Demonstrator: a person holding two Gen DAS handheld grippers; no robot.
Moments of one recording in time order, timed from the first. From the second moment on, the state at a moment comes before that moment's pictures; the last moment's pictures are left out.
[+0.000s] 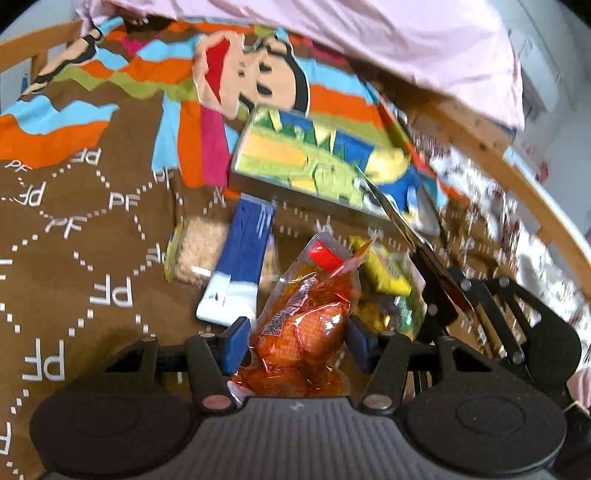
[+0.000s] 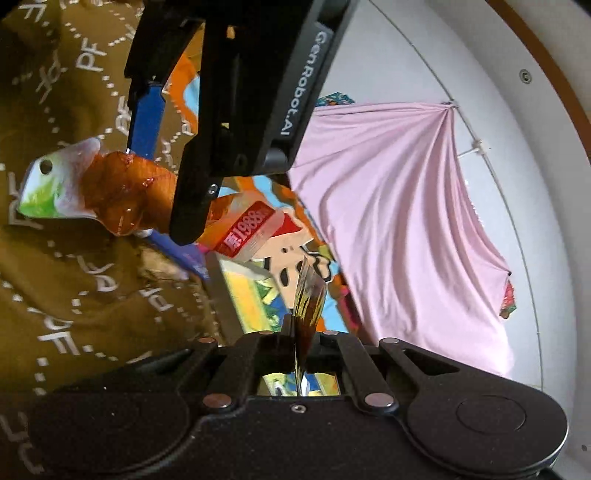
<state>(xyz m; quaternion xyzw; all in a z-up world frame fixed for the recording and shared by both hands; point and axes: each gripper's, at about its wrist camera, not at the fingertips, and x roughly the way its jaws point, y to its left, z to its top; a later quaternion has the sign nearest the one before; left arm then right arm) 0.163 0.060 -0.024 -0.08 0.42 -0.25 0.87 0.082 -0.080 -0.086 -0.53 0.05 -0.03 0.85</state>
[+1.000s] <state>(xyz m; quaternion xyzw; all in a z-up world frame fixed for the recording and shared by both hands) 0.386 -0.033 -0.084 -0.23 0.33 -0.19 0.89 0.301 -0.169 -0.101 -0.39 0.17 -0.07 0.90</state>
